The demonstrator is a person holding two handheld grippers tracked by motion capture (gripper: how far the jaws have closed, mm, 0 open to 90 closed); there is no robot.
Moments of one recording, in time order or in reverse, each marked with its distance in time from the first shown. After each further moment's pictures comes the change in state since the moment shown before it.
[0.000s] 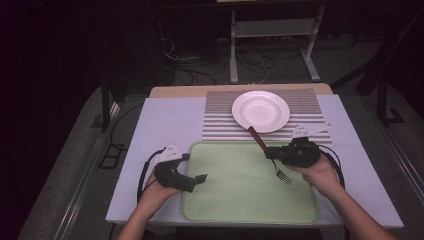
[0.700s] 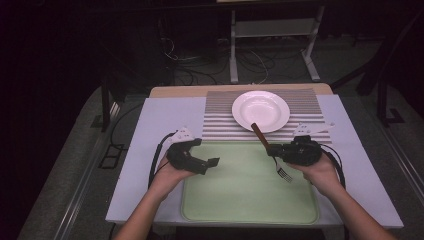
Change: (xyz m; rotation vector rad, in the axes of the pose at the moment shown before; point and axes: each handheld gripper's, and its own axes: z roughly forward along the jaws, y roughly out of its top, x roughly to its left) left arm 0.004 0.053 0.030 -0.040 -0.029 0.002; right arm -0.006 -0.001 -0.003 -0.030 -0.039 0.025
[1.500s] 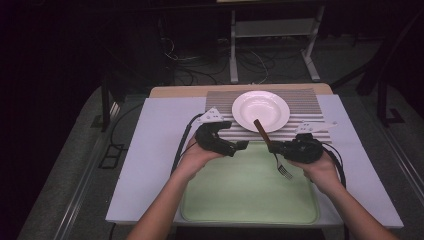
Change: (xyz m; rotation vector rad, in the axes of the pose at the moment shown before) left arm -0.020 0.056 0.057 -0.058 -0.133 0.049; right arm -0.007 0.000 0.001 -0.026 -0.016 0.016
